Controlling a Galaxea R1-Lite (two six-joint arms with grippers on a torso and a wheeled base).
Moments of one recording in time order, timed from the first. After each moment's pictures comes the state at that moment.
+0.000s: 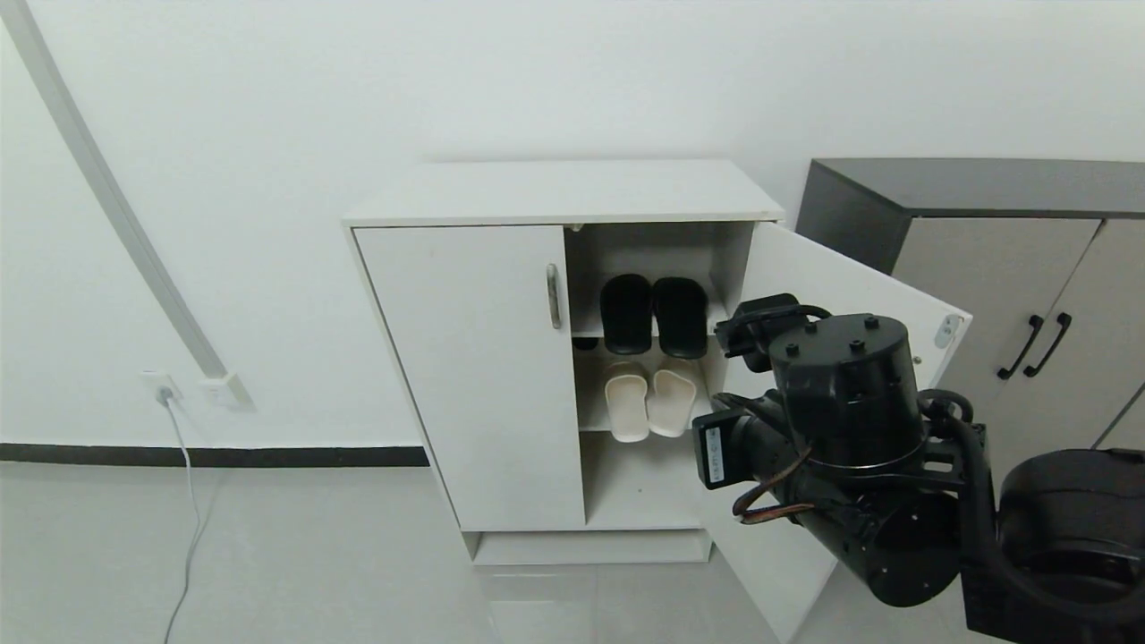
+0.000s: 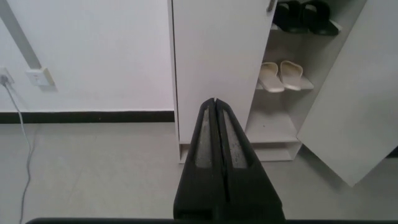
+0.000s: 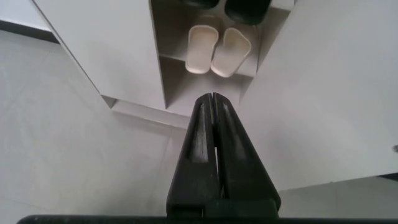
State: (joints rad) left arm 0.00 0.00 0.00 0.01 0.01 -0.02; right arm 0.92 1.73 -0.95 -0.44 -0.66 0.18
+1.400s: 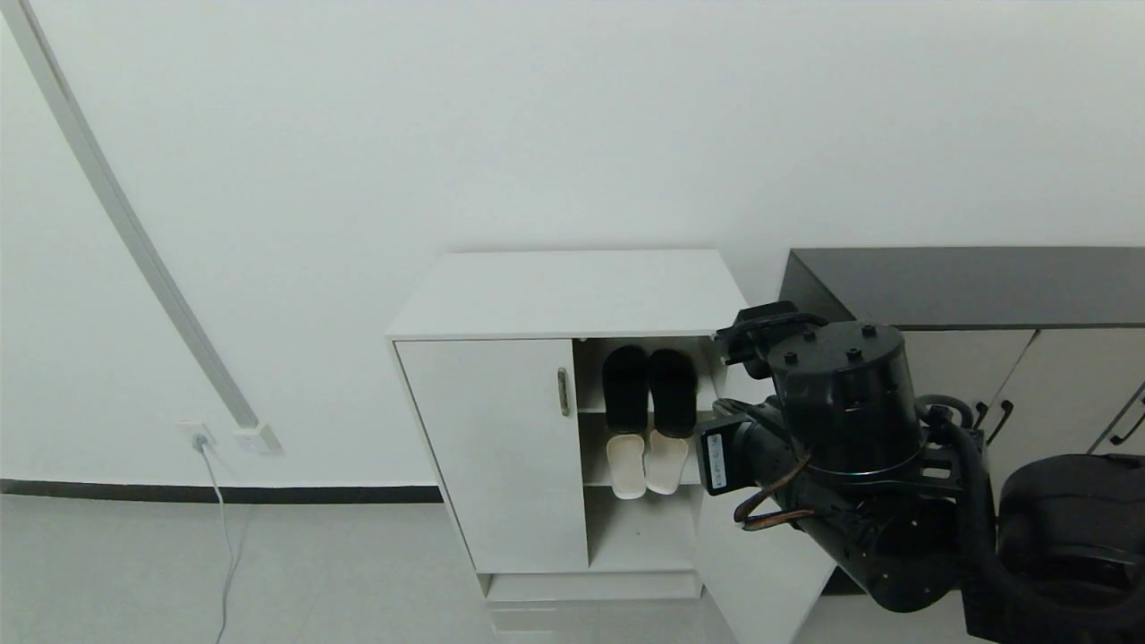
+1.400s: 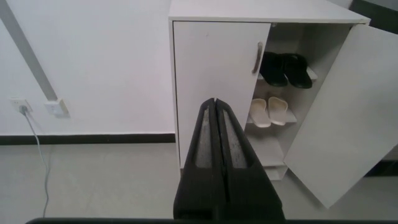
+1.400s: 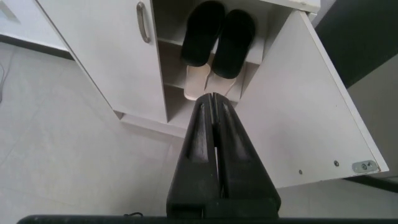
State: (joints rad) left arm 0.00 0.00 0.00 0.01 0.01 -0.02; right arm 0.92 1.73 -0.93 -0.44 -0.65 0.18
